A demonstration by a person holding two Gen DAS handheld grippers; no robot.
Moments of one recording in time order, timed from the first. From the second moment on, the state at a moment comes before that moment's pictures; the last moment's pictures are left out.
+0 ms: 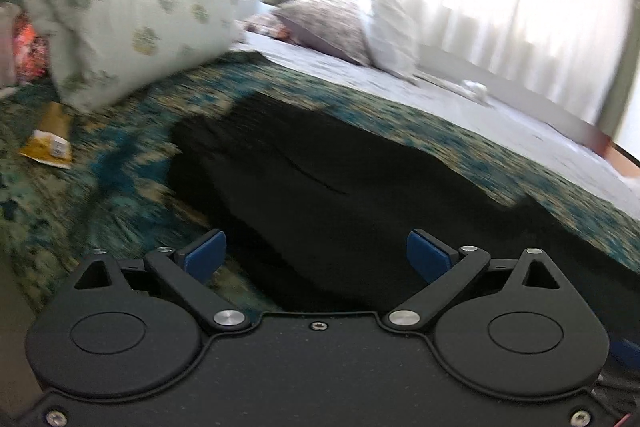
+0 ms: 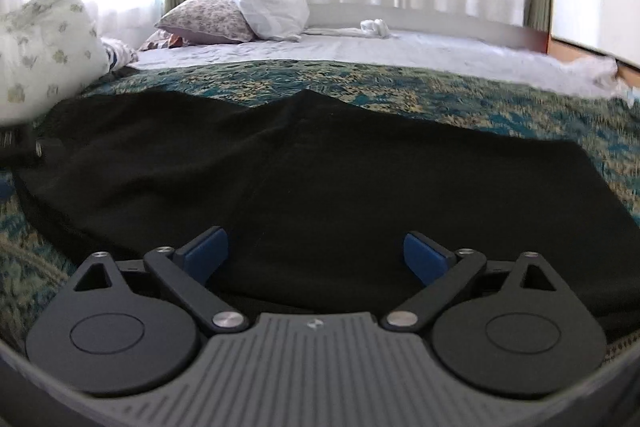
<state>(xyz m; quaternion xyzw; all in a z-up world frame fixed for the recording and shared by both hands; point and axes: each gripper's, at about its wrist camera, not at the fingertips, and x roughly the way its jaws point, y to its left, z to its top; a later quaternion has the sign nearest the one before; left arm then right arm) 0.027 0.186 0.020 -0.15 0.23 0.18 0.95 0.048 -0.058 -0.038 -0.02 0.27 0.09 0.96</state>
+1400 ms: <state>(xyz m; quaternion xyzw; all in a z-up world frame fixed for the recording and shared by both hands) 0.083 0.251 0.012 -0.17 0.22 0.27 0.92 0.047 -0.062 -0.033 -0.02 0.28 0.11 0.95</state>
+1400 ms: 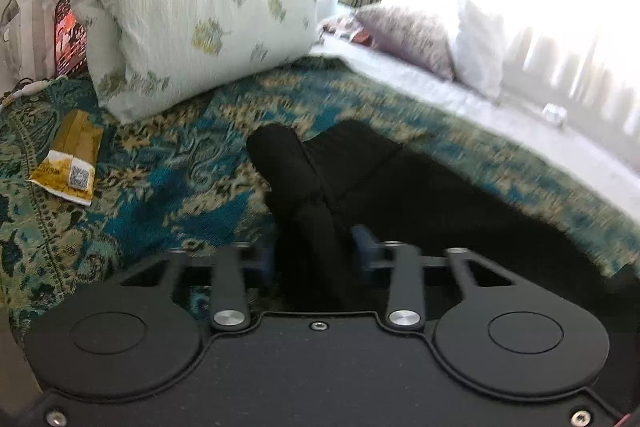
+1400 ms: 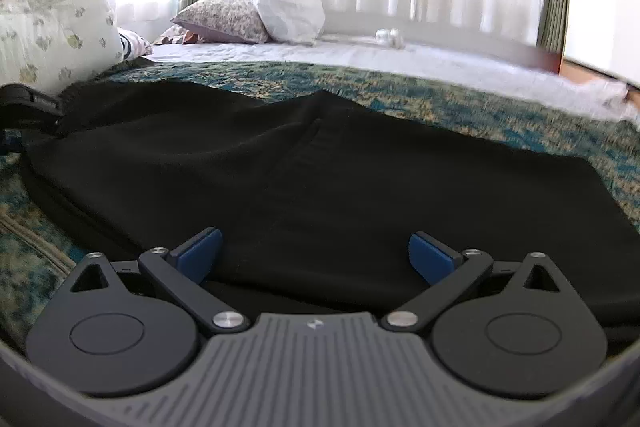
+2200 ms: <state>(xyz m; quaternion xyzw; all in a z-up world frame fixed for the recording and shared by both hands) 0.079 -0.118 0.078 0.06 0.18 -0.14 0.97 -0.015 -0.312 0.001 0.29 0.24 -0.03 0.93</state>
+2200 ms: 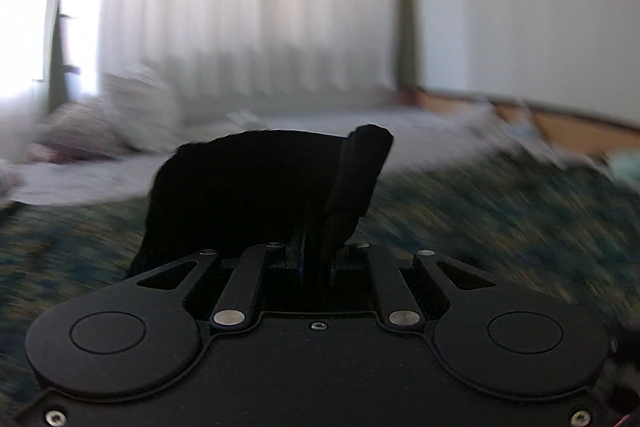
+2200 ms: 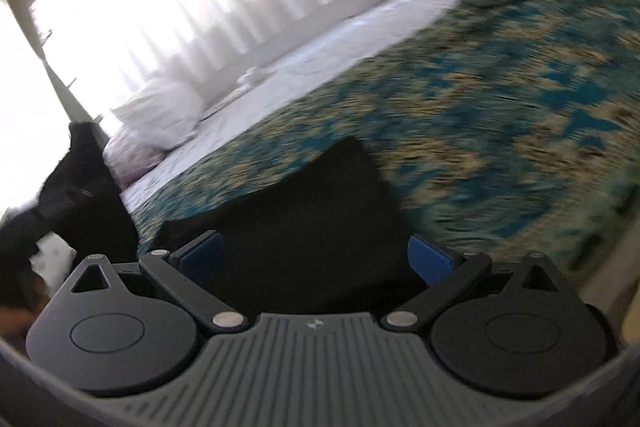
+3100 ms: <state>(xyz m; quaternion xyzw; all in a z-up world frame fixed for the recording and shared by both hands) 0.025 -0.029 0.059 0.04 0.25 -0.12 0.96 0.001 -0.223 -0.001 0.03 0.20 -0.06 0.98</state>
